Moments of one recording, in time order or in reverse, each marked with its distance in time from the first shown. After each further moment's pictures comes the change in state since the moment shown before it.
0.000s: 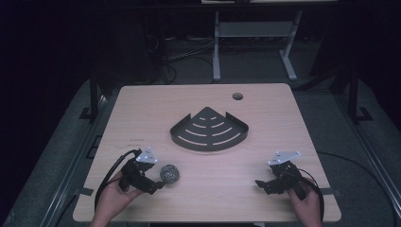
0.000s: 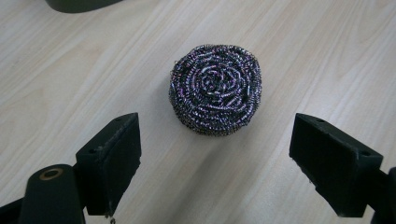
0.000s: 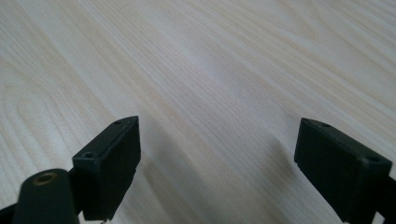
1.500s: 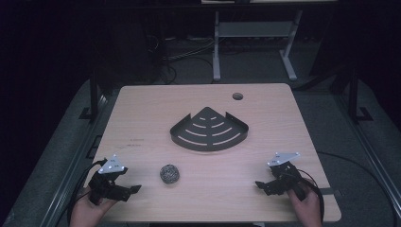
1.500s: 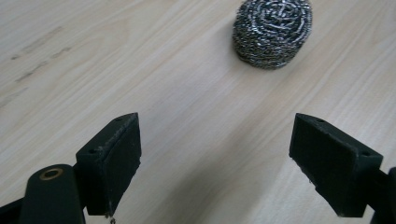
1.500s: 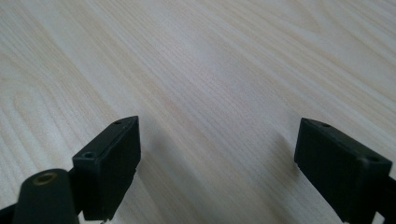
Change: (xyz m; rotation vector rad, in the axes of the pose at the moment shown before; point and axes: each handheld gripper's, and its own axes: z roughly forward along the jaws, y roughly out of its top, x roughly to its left) left arm 0.015 -0.072 -0.042 -0.116 0.099 -0.128; right arm 0.001 -0.002 0.002 0.013 0.001 -0.013
